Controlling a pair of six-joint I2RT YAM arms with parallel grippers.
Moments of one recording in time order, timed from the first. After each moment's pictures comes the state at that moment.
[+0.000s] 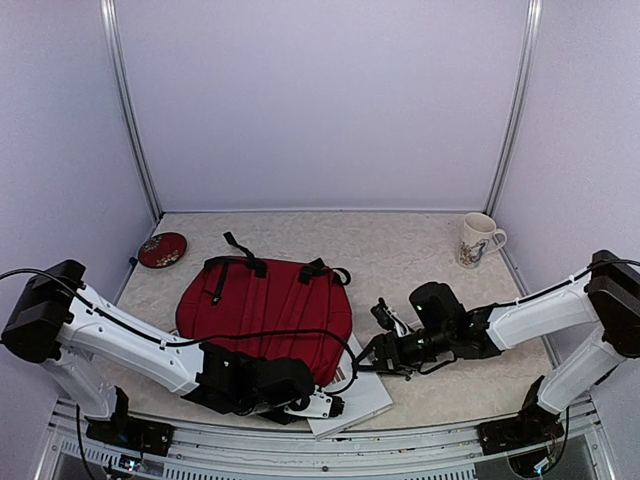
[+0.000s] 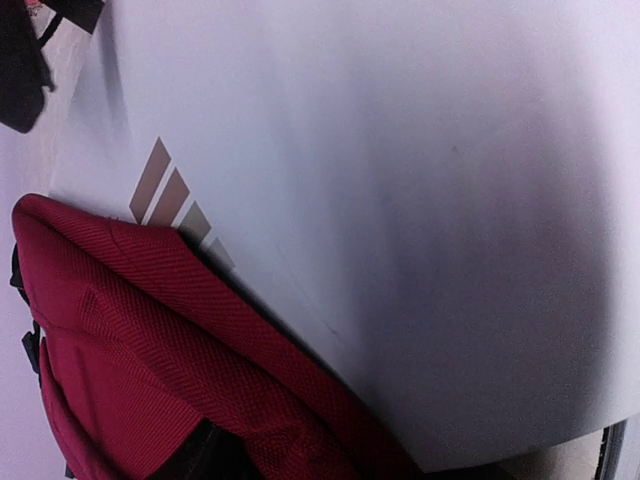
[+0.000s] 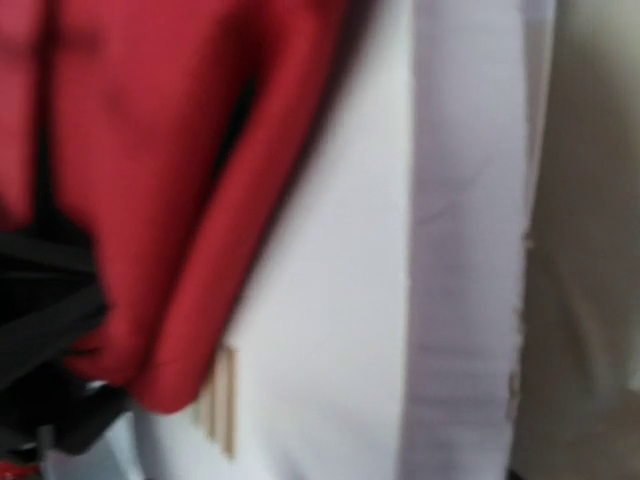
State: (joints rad) left arm -1.42 1.66 0.83 -0.20 -0.42 0.60; right arm 0.89 1.51 0.54 0.25 -0.54 0.83
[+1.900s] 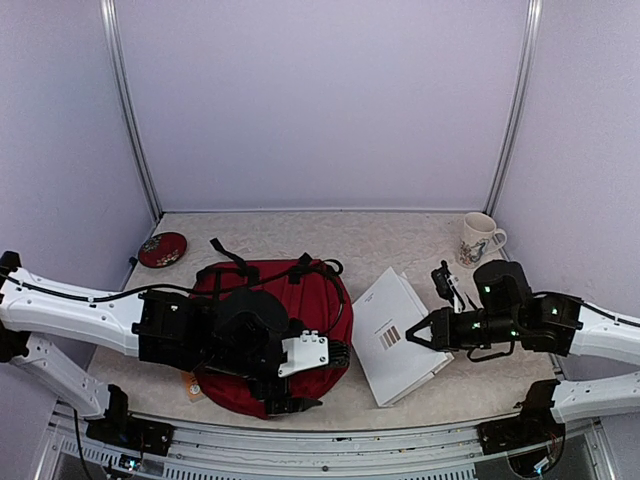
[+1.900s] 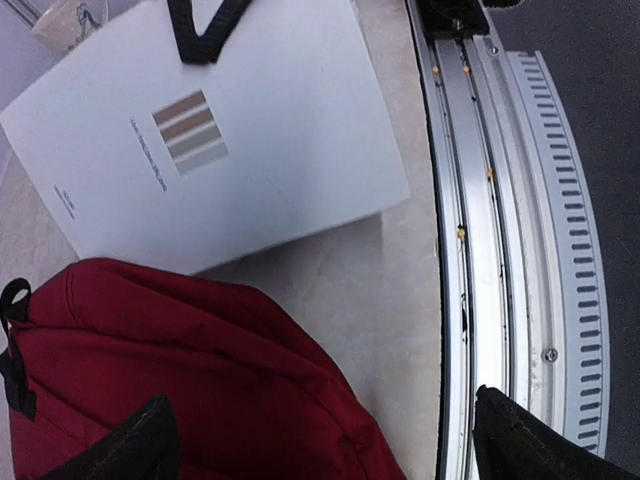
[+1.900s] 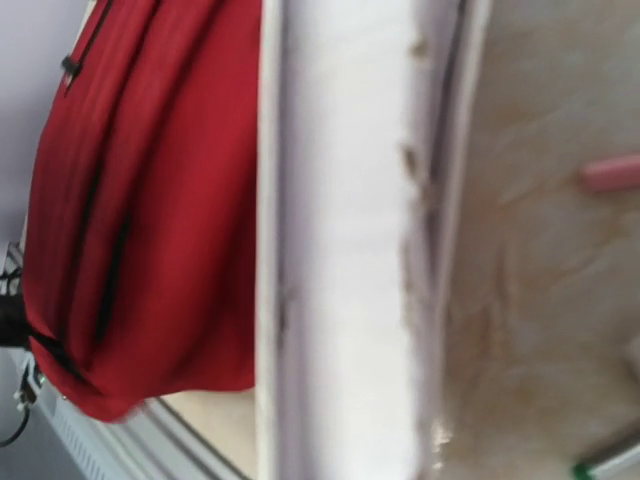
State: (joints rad) left arm -1.35 1.39 0.99 -0.35 -0.04 0.29; right arm 0.89 0.87 0.57 -0.32 -0.18 0.81
